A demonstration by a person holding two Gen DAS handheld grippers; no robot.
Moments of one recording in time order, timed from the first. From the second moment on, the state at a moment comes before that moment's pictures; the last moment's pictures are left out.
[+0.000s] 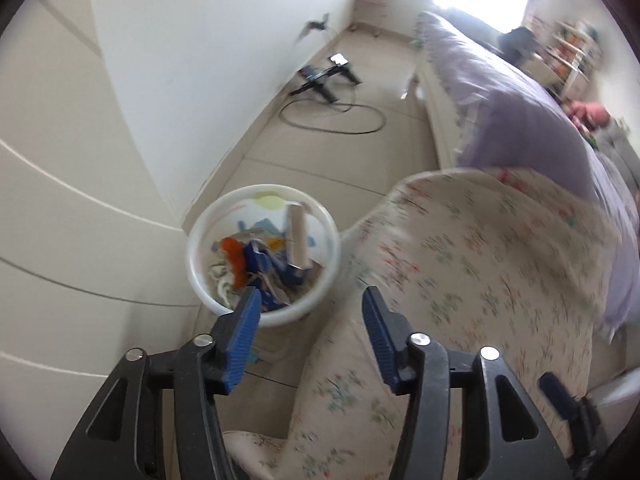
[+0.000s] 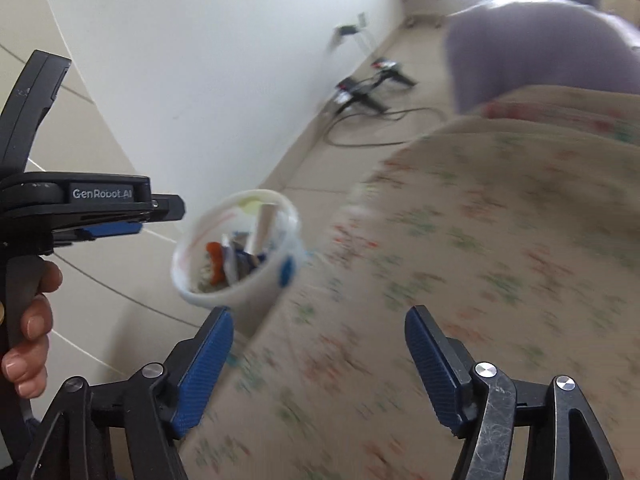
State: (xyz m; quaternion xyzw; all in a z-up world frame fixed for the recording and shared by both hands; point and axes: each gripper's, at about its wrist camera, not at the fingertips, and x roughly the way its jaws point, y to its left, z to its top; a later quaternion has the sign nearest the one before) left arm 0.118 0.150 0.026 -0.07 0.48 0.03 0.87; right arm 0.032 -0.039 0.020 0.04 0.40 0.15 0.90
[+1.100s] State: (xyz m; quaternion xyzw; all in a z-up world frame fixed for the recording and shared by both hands) left arm -0.113 0.039 0.122 0.03 0.35 0.03 0.94; right arm -0.131 -0.138 0.097 0.04 0.28 0.07 0.96
